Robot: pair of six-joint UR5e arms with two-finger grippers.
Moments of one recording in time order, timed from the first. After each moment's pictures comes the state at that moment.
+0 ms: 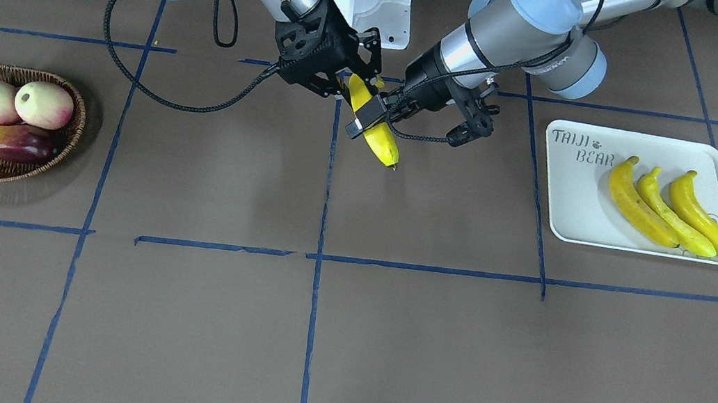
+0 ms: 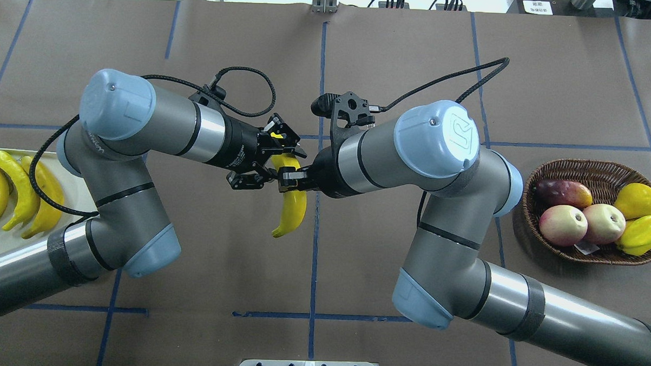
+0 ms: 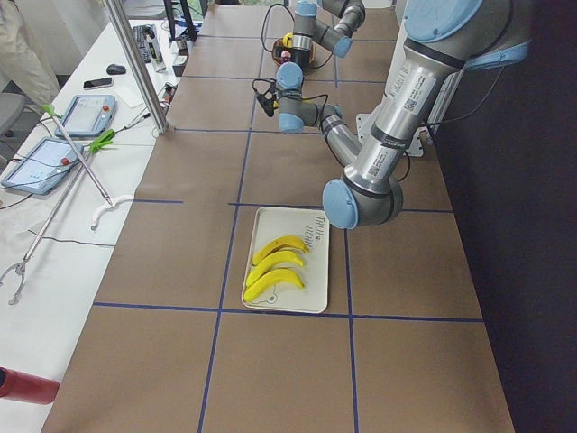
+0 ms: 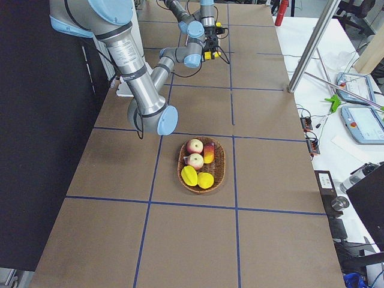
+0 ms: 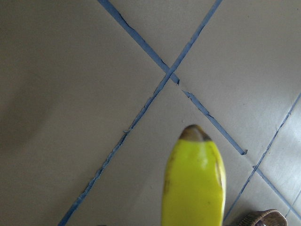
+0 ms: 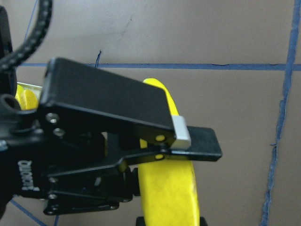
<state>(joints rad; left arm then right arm) -0.62 -2.13 -1.70 -2.32 -2.04 -2.14 0.51 -0.93 1.78 -1.08 1.93 1.24</state>
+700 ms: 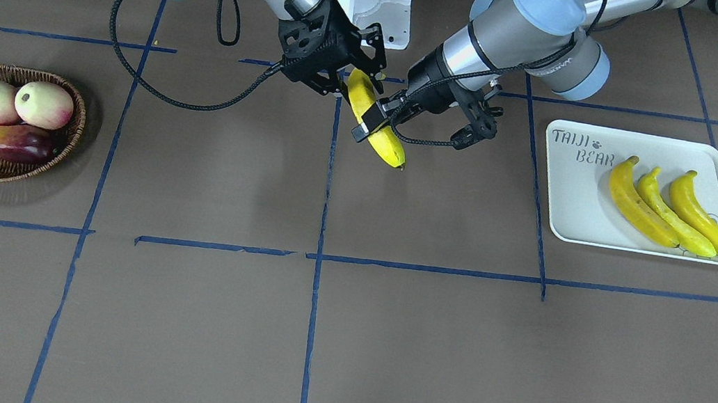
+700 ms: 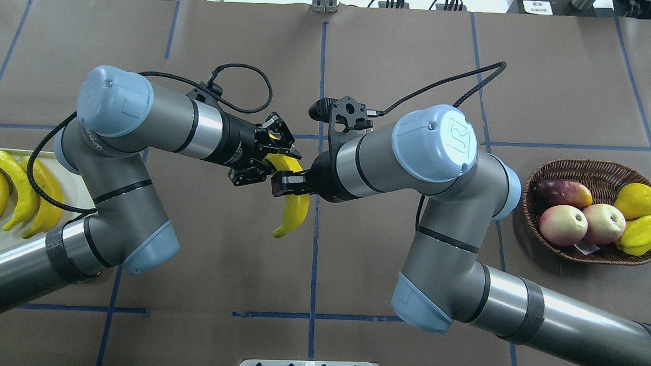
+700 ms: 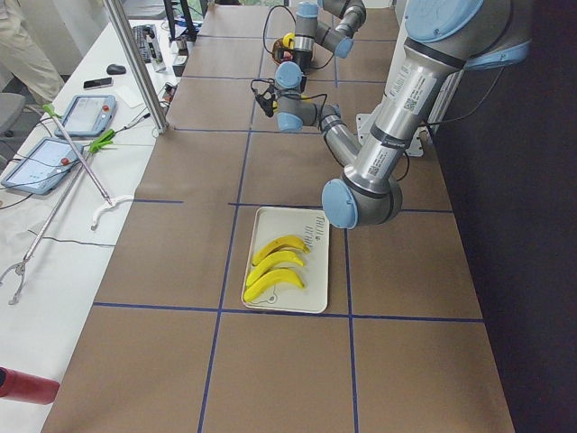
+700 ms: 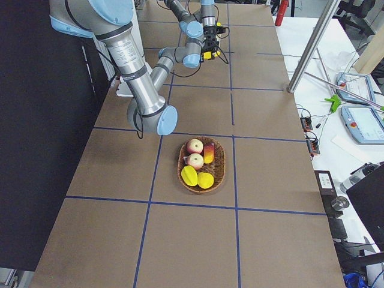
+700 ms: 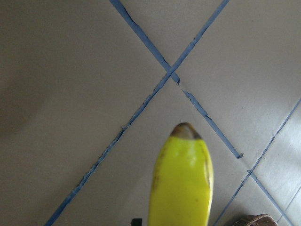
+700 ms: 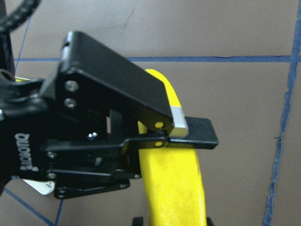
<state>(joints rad) -0.63 -2.13 -1.69 -2.32 -2.04 -2.14 0.50 -0.93 1.78 -1.08 1.93 1.24</state>
